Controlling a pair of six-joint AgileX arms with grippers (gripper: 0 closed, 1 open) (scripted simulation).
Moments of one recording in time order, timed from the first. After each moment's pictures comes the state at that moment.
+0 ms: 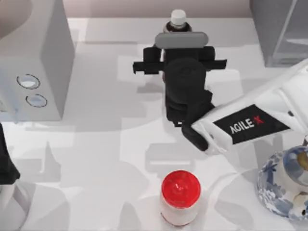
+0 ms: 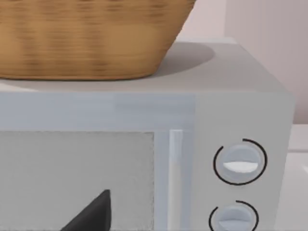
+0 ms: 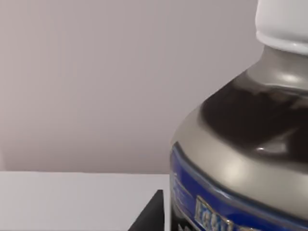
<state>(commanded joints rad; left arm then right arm) 0.00 0.00 0.00 0.00 0.00 0.00 0.70 2.29 1.23 1.06 0.72 0.00</state>
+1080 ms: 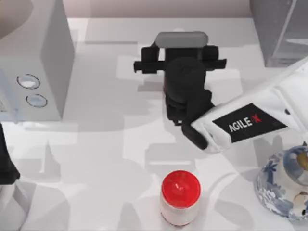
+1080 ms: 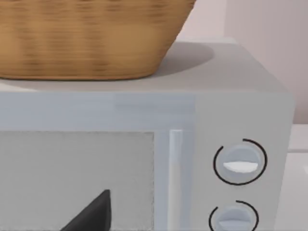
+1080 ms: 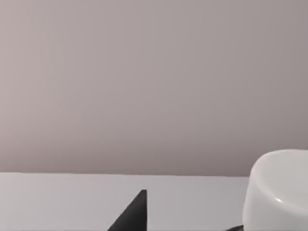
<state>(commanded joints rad) 0.00 0.00 0.00 0.00 0.00 0.00 0.69 2.31 1.24 1.06 0.72 0.00</state>
